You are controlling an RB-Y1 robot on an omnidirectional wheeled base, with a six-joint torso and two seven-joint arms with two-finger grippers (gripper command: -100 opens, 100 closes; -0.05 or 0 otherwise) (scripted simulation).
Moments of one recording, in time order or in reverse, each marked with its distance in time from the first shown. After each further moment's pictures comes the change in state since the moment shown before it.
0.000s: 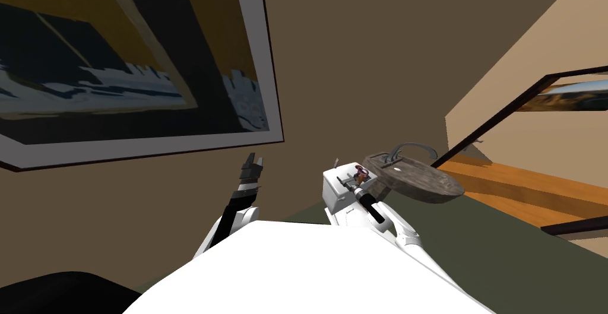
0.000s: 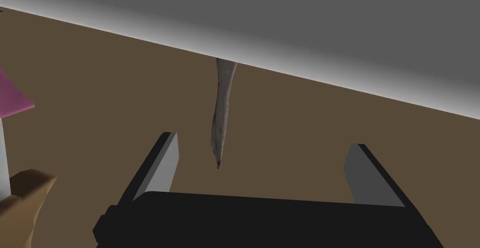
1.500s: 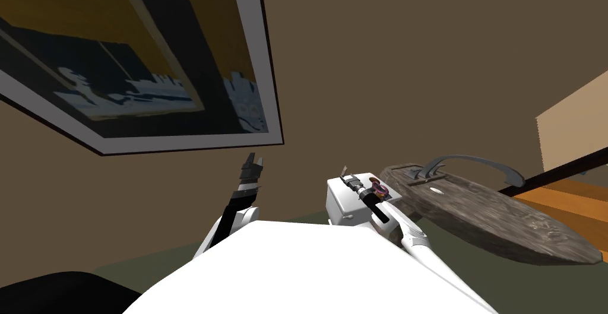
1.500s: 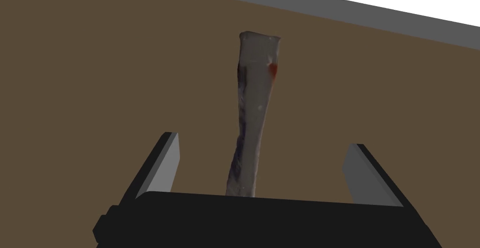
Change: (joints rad) left arm 0.000 0.000 0.000 0.000 0.000 0.000 0.000; right arm 0.009 -0.057 -0.004 -0.006 -0.016 0.037 -0.058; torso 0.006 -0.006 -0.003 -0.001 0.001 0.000
